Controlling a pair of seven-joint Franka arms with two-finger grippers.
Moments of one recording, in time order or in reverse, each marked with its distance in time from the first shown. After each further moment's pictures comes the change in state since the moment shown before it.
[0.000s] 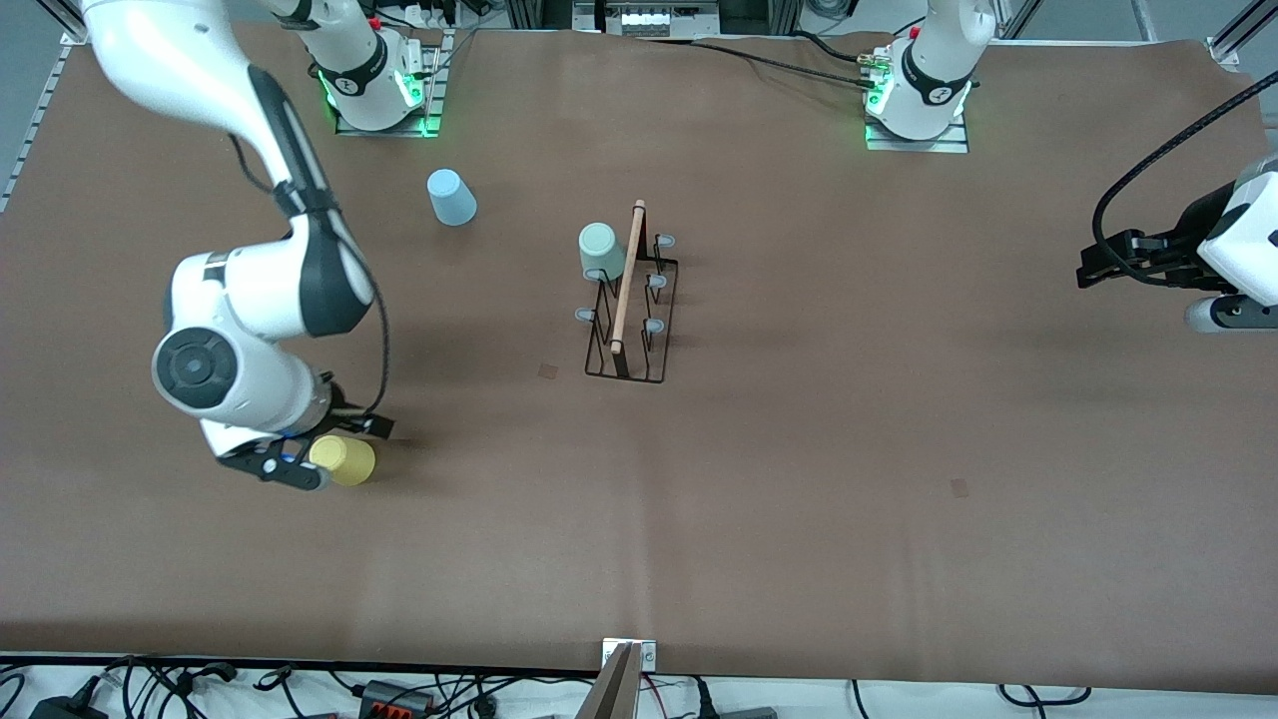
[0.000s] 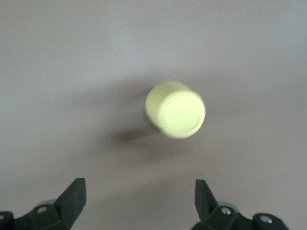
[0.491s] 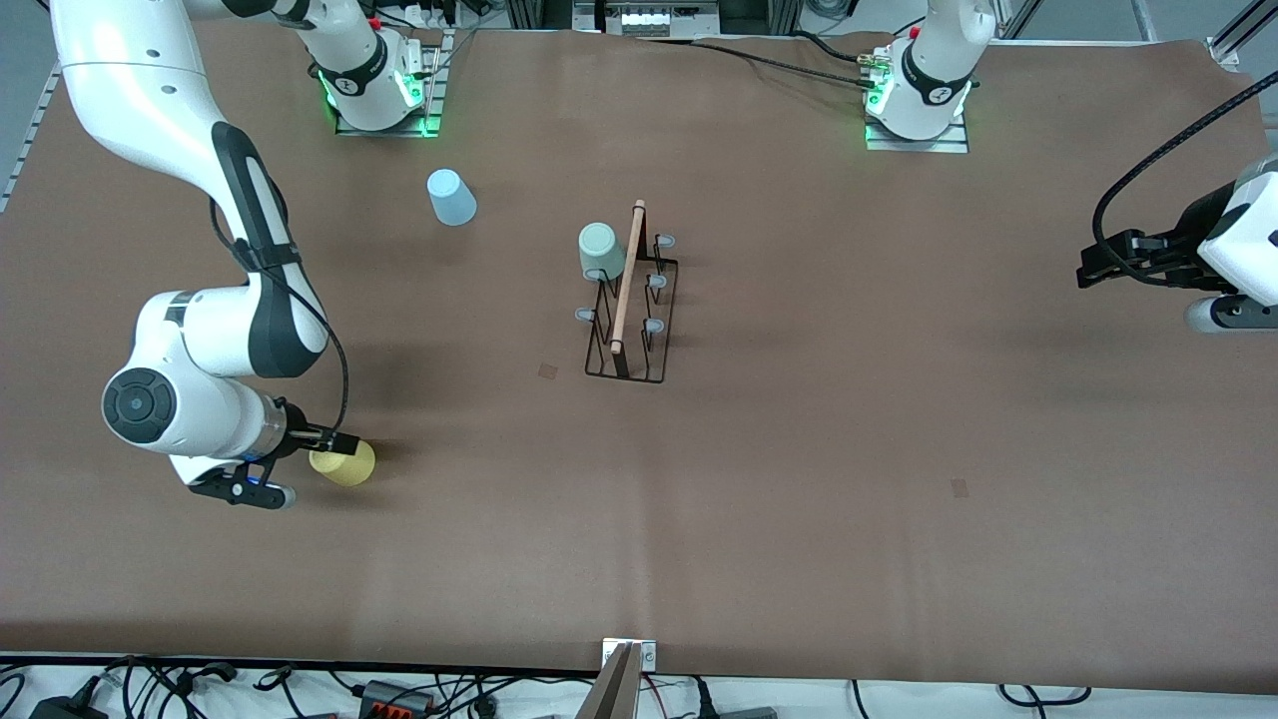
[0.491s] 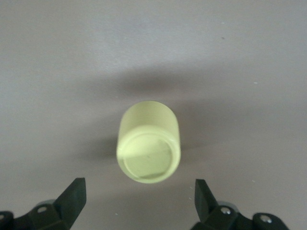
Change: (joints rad) left arm 0.000 0.000 0.000 0.000 0.000 0.000 0.000; right arm -0.075 0.074 0.007 0.001 0.081 0.085 -0.138
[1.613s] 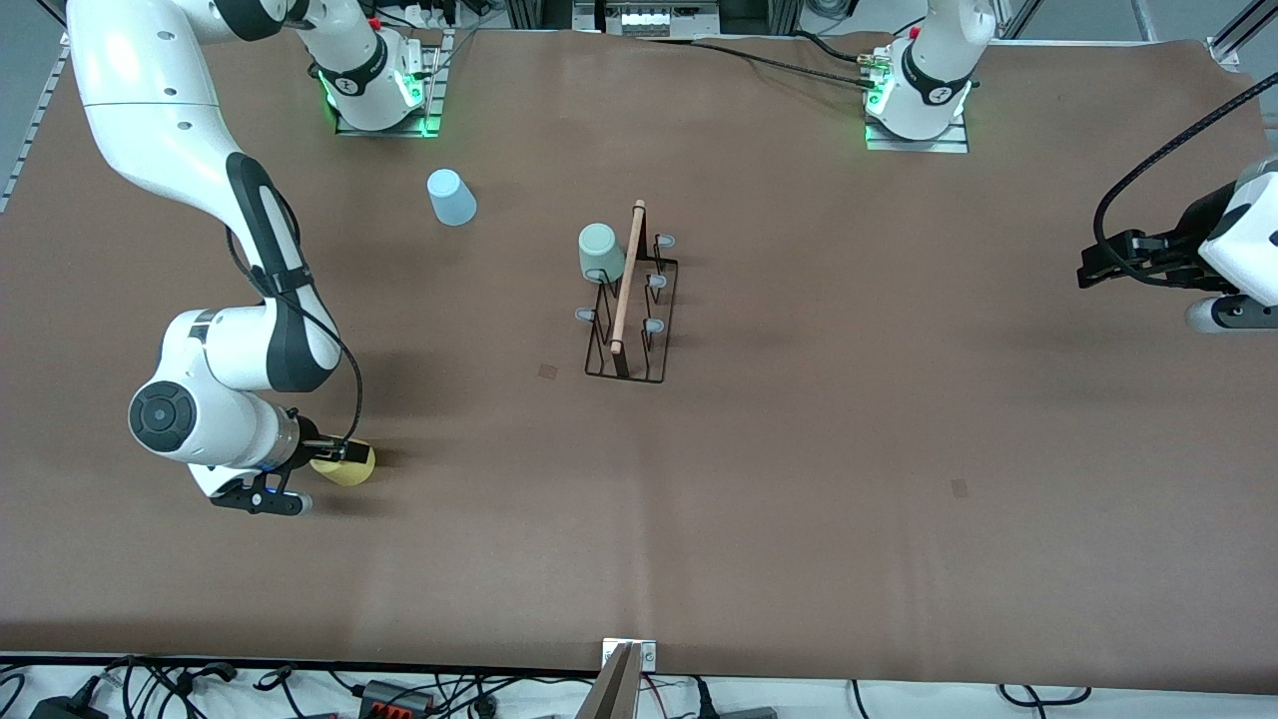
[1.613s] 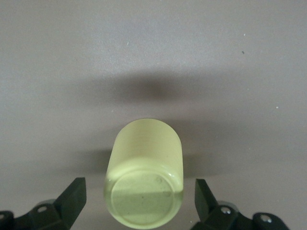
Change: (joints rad) left arm 0.000 0.000 0.001 0.000 0.000 0.000 -0.001; right arm -0.016 0.062 0.002 0.001 0.005 0.086 -0.096
